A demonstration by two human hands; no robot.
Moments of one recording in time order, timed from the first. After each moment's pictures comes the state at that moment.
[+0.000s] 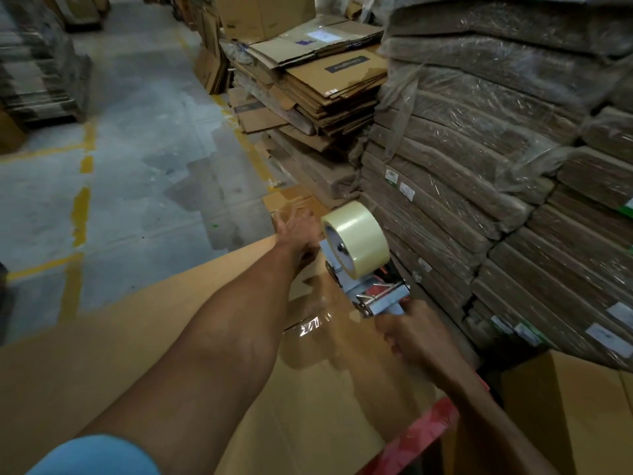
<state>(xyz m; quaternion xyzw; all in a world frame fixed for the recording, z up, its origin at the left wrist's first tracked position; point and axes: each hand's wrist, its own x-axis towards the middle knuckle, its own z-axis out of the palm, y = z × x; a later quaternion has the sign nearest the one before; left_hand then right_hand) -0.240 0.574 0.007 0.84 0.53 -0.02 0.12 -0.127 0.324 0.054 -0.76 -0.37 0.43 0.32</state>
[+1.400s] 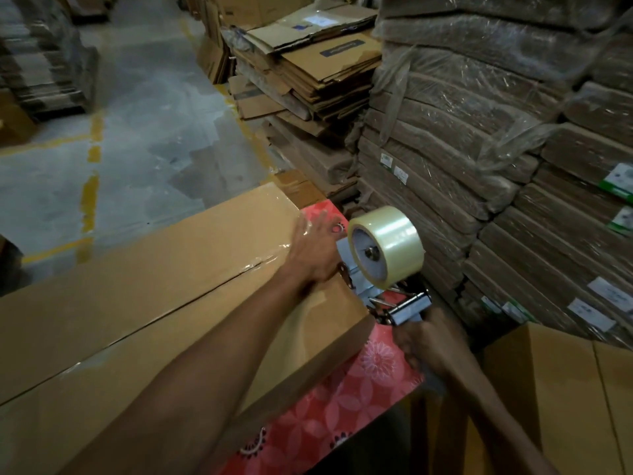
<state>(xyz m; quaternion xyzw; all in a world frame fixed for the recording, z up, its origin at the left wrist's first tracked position) -0.214 0.456 -0.014 0.91 0.41 0.07 0.05 -0.084 0.236 0.049 -0.78 -0.32 0.45 0.31</state>
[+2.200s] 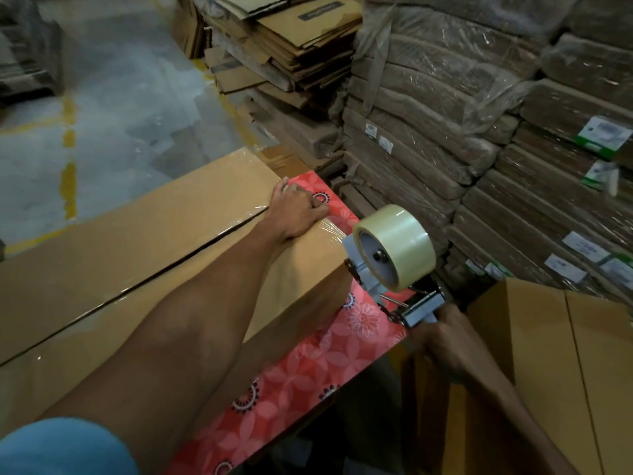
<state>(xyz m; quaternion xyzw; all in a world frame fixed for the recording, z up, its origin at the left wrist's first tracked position) -0.217 0.465 -0.014 0.89 0.44 0.05 0.11 -0.071 0.153 0.033 -0.78 -0.34 0.44 0.29</state>
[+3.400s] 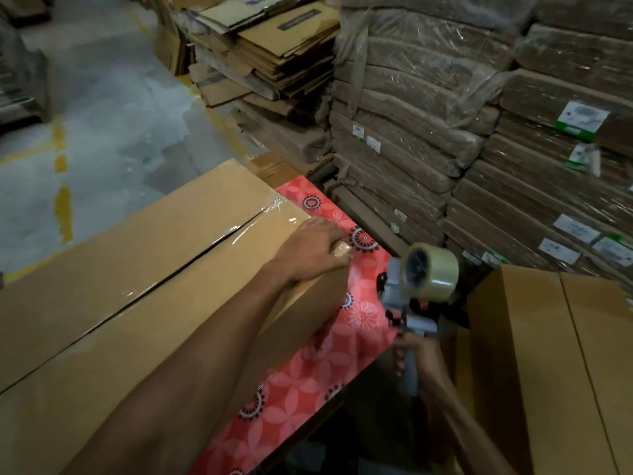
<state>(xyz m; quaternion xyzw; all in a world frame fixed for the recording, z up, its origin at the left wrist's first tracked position) -0.210 0.392 -0.017 0.96 0.25 0.07 0.13 -0.088 0.146 -0.093 -0.67 -0.03 0.53 0.52</state>
